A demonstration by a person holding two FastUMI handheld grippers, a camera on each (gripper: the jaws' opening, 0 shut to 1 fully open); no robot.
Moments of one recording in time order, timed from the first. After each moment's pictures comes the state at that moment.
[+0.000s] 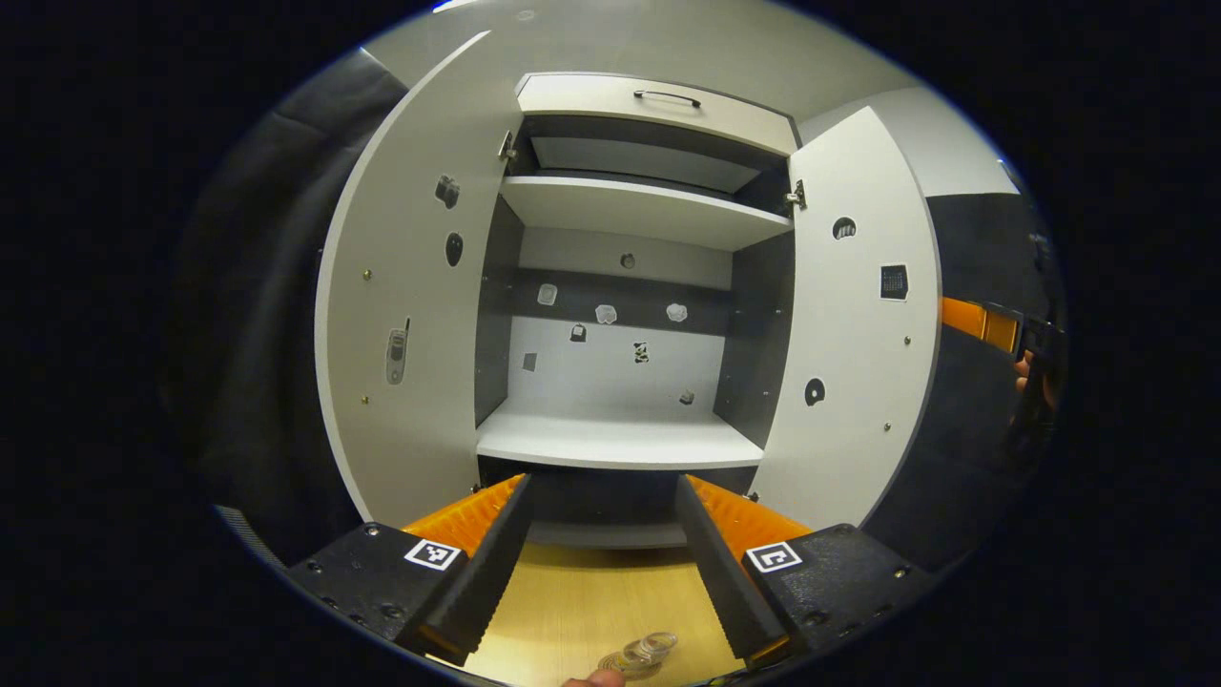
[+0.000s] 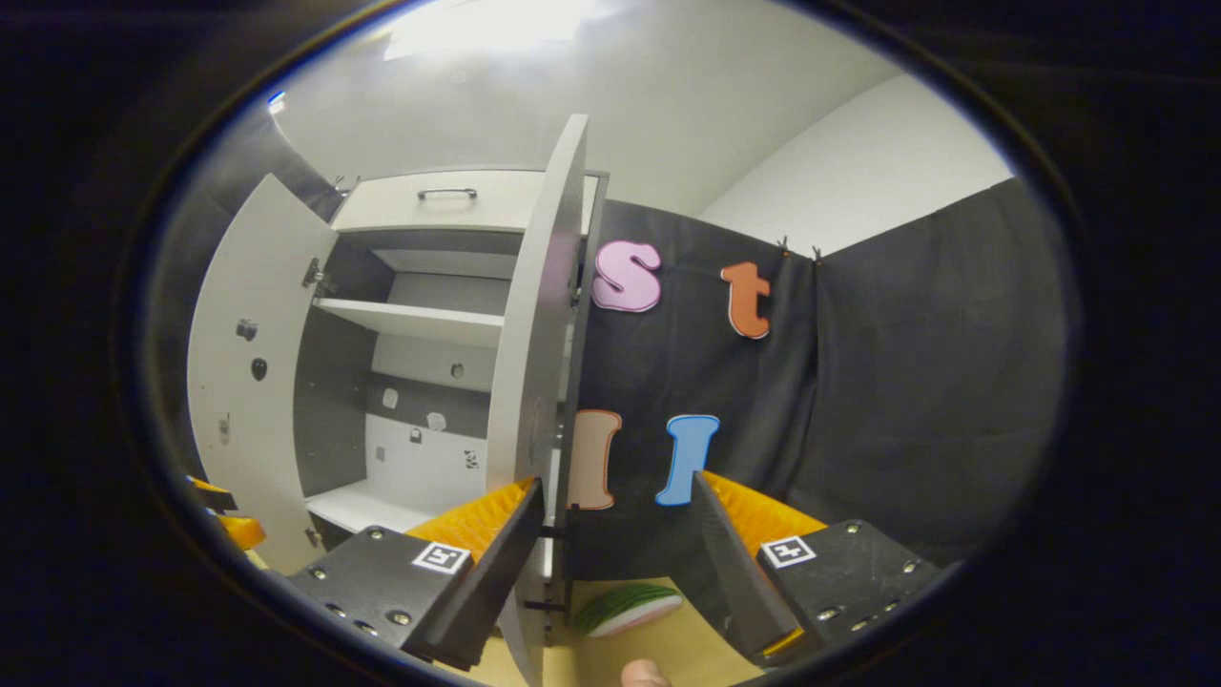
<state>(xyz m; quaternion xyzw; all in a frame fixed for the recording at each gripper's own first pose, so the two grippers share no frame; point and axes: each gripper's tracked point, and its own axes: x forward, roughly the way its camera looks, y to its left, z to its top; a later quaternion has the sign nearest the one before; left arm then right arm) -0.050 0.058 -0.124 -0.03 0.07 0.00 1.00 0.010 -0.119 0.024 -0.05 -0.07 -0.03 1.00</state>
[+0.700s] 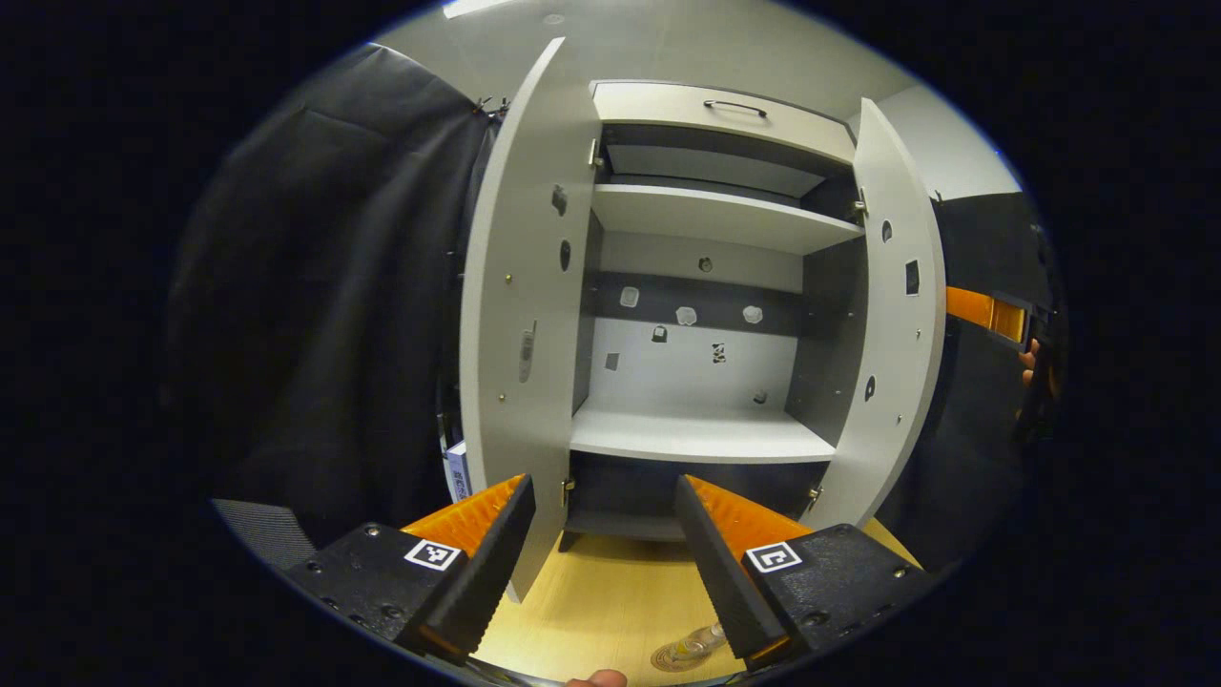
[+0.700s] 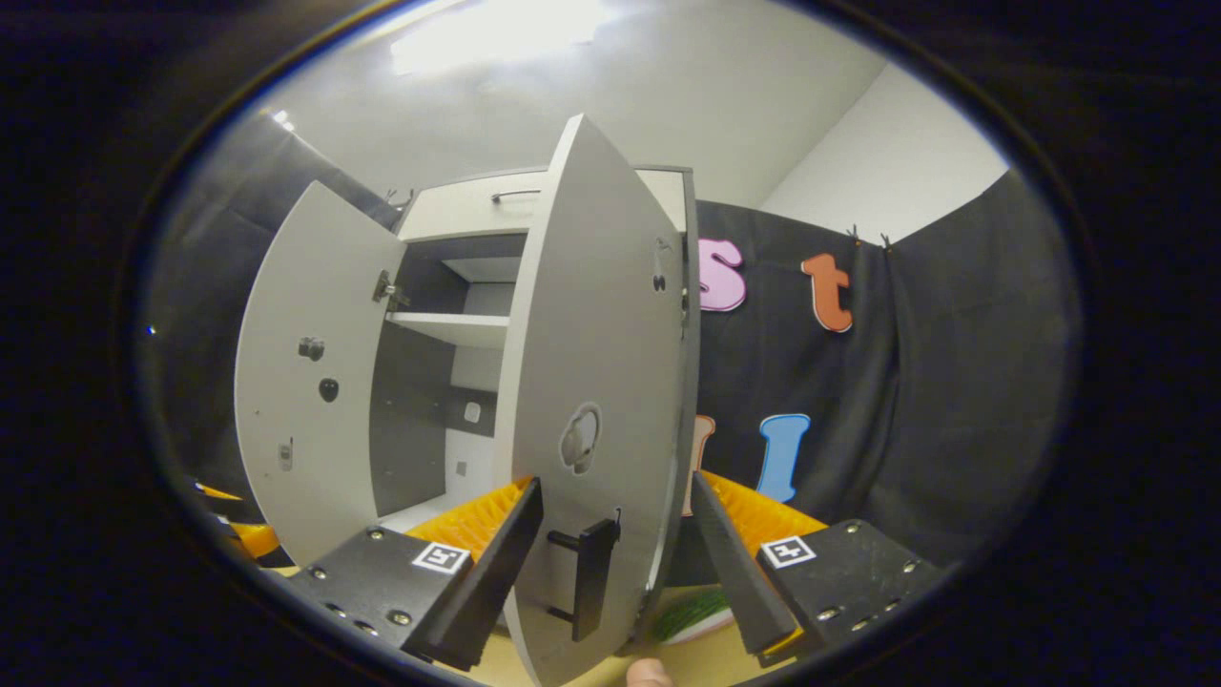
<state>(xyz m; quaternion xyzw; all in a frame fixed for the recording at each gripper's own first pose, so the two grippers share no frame) -0.089 0.143 -0.127 -0.03 0.08 0.10 0.99 0.034 -0.018 0.017 -0.03 -0.06 0.07 1.00</state>
